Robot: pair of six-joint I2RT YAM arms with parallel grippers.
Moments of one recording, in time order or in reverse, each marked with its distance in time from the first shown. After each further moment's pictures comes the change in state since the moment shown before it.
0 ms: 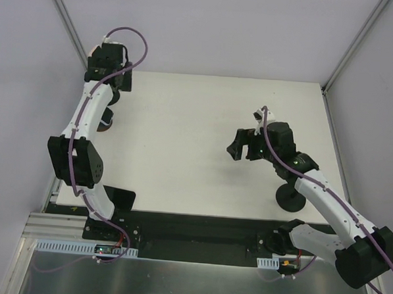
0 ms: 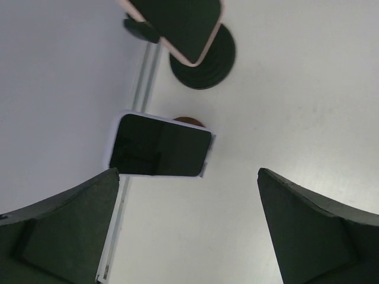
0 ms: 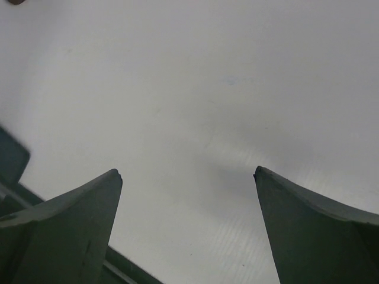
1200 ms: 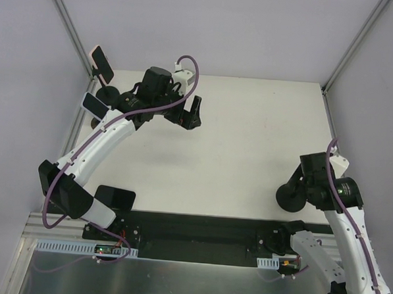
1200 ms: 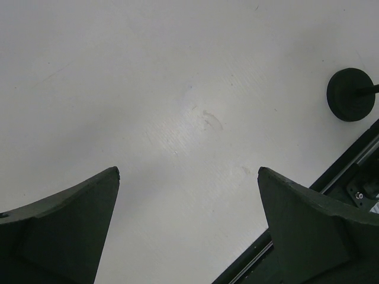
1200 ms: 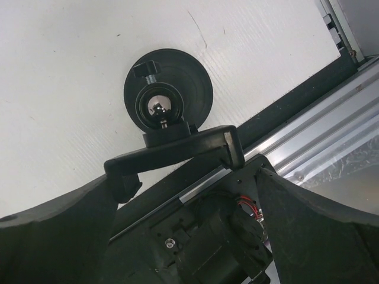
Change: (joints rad) left arm -0.553 -0.294 -0.219 0.010 0.712 -0.181; right arm -0.241 -0.322 0.174 -1.129 0.722 0.437
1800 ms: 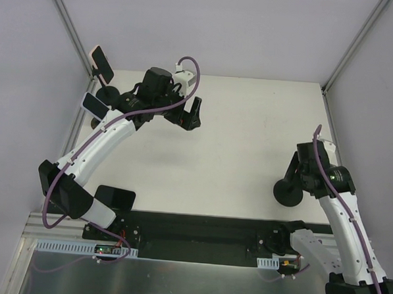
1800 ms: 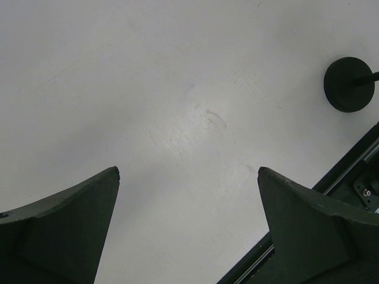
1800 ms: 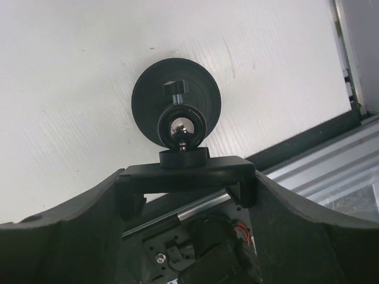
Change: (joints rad) left arm -0.005 0.000 -0.002 0.001 -0.002 0.025; right arm -0.025 0.093 -0.014 0.167 -0.068 -0.241
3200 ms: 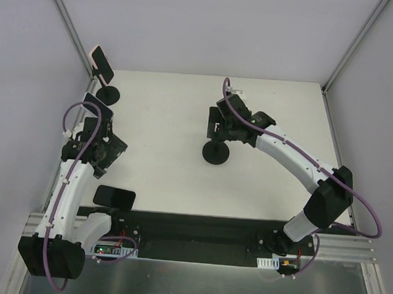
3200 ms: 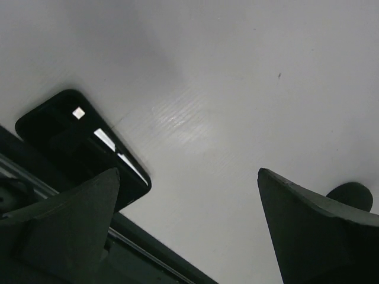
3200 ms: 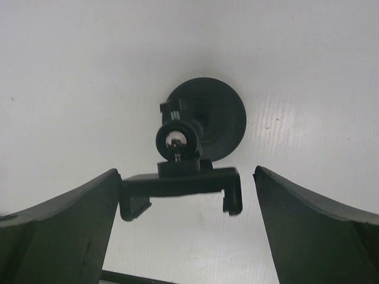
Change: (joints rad) left arm 0.518 -0.508 -0.617 -0.298 -0.473 -0.800; right arm 0.486 0.766 0.482 0.486 -0.120 0.085
